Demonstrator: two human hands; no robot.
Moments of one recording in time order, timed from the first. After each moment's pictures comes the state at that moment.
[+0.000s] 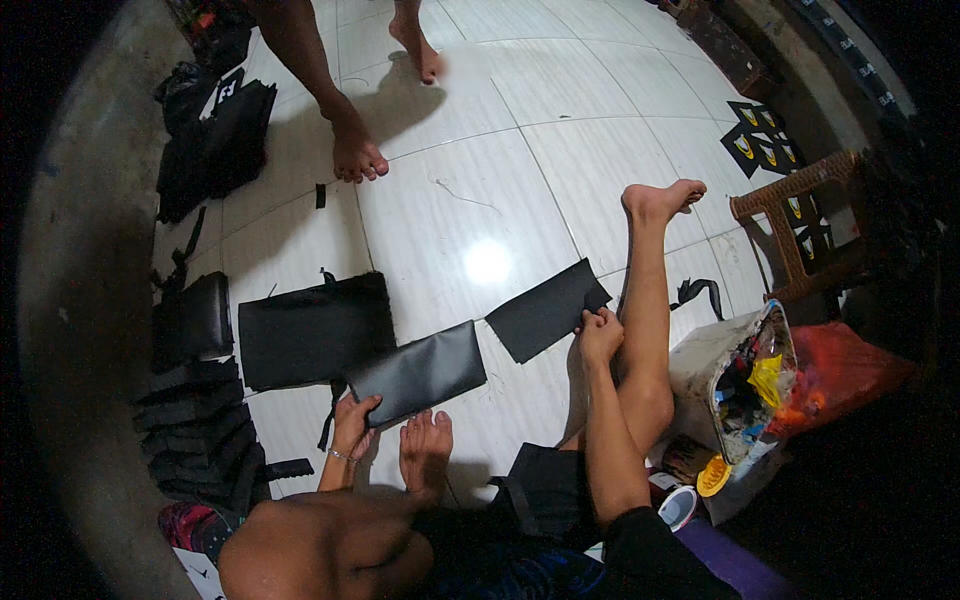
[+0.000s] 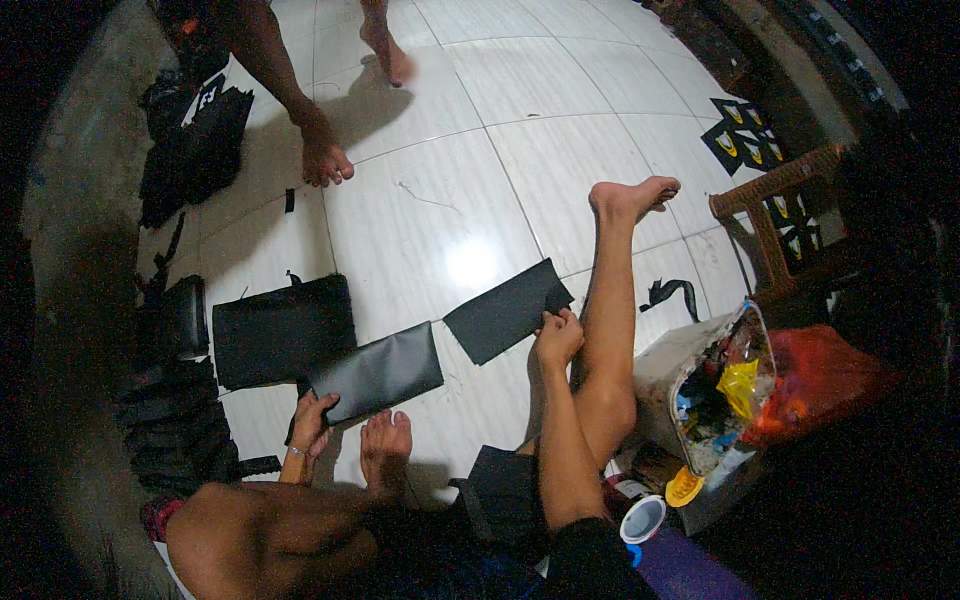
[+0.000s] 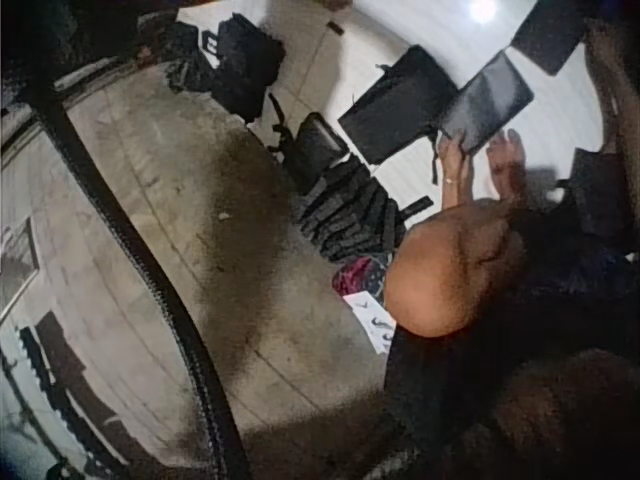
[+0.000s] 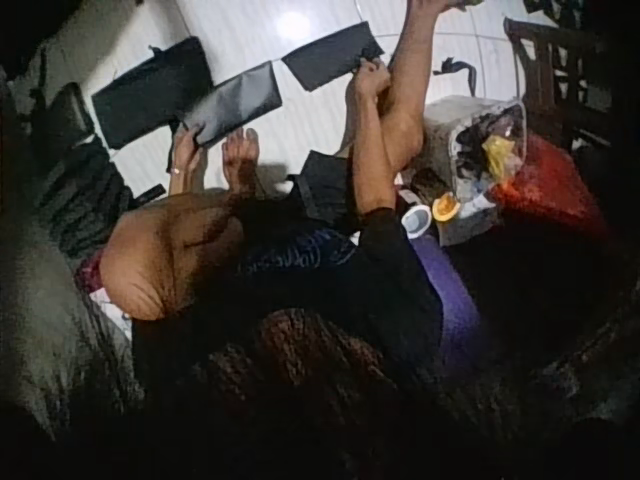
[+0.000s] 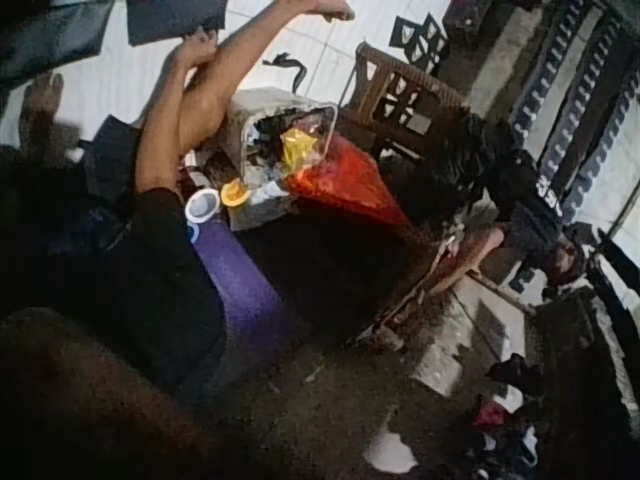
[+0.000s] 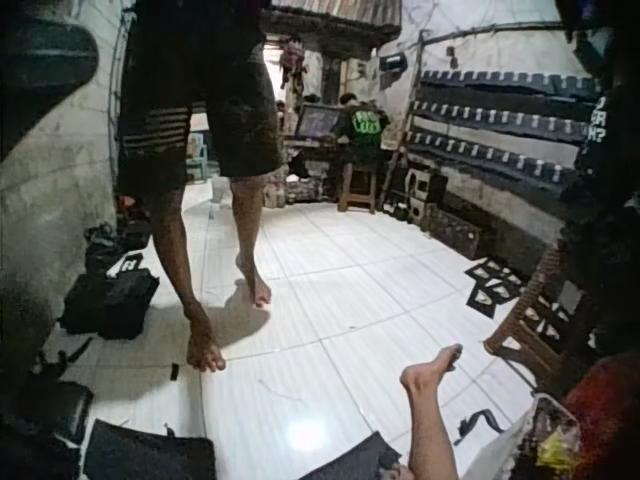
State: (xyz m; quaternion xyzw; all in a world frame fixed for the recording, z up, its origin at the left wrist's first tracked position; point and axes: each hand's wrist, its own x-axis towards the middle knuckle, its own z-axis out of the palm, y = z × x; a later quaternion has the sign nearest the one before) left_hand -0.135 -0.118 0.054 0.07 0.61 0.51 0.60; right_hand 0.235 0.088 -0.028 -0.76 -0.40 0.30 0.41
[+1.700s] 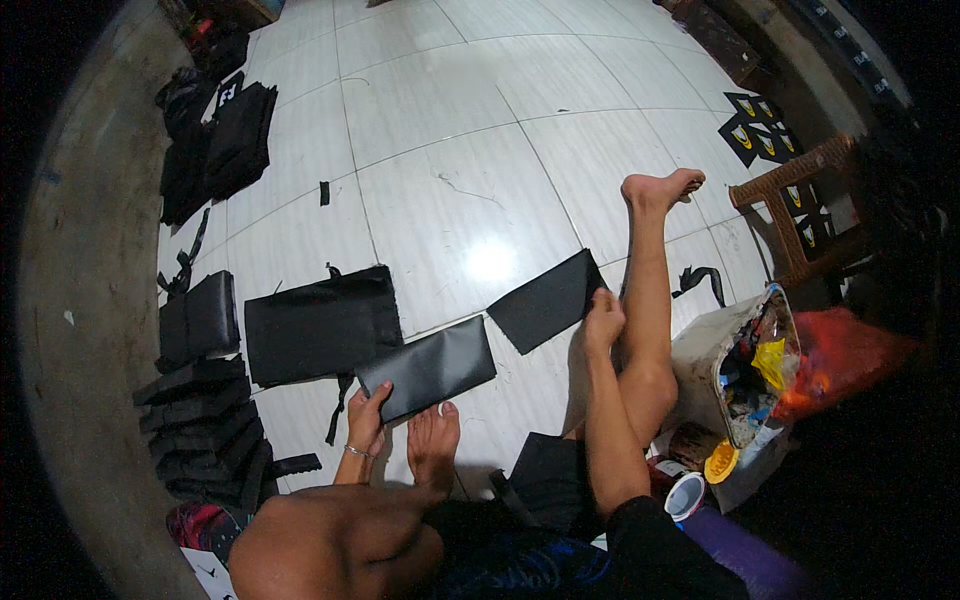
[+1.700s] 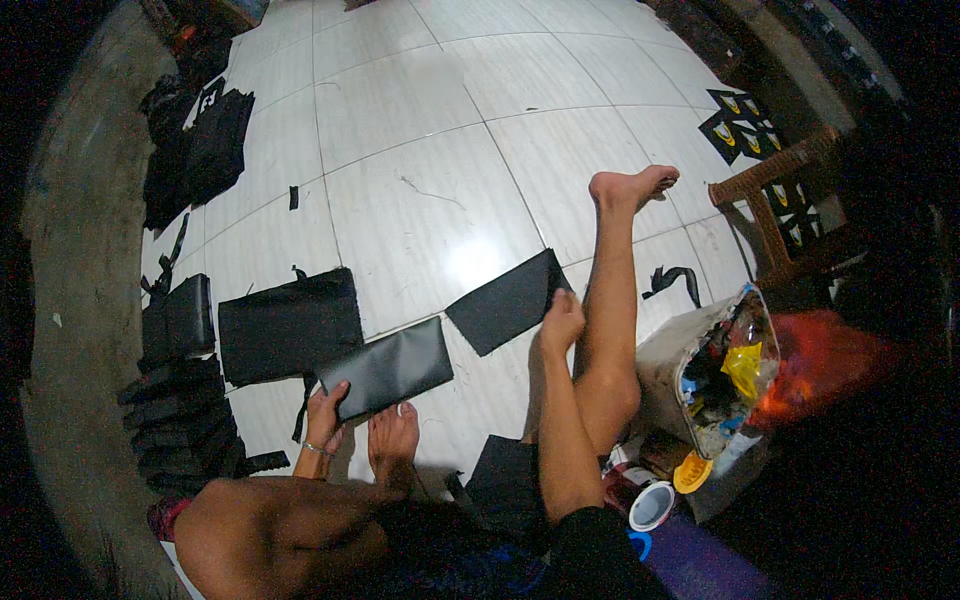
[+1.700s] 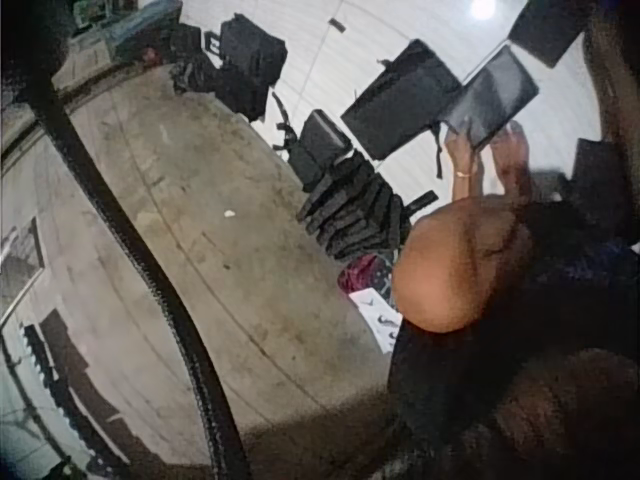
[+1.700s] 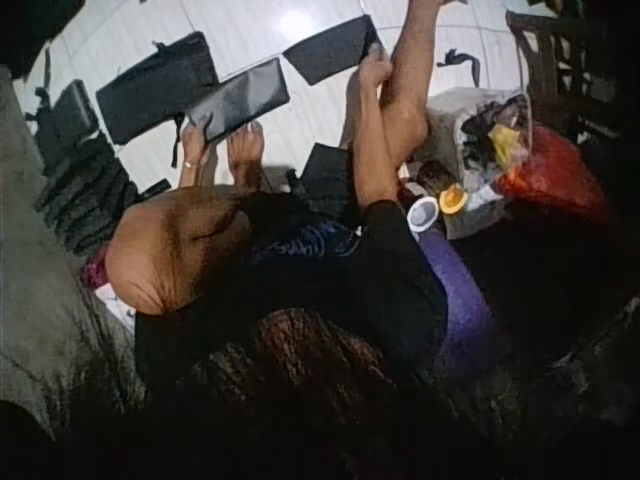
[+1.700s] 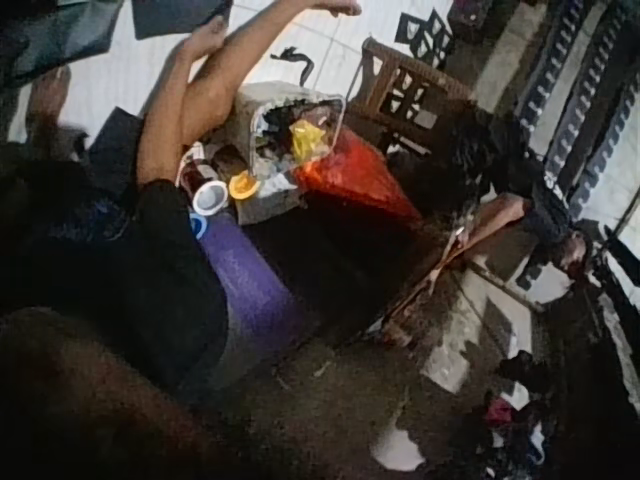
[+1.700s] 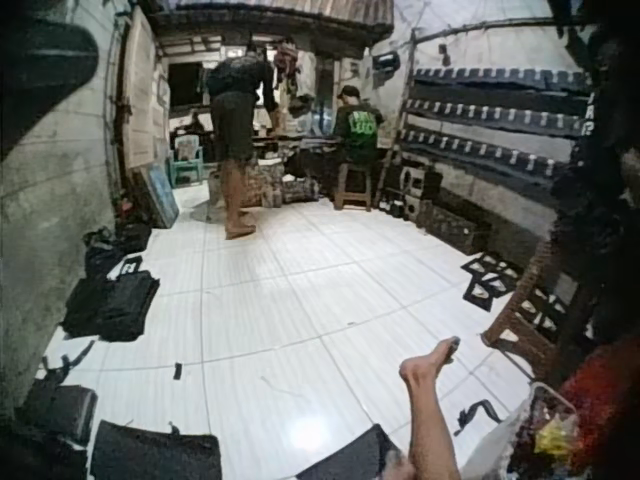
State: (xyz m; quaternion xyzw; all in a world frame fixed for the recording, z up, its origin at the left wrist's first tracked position) left_hand -0.127 -0.129 0.046 0.05 0.62 0.55 0.55; right_hand 0.215 0.090 -0.040 -0.71 -0.32 0.33 0.53
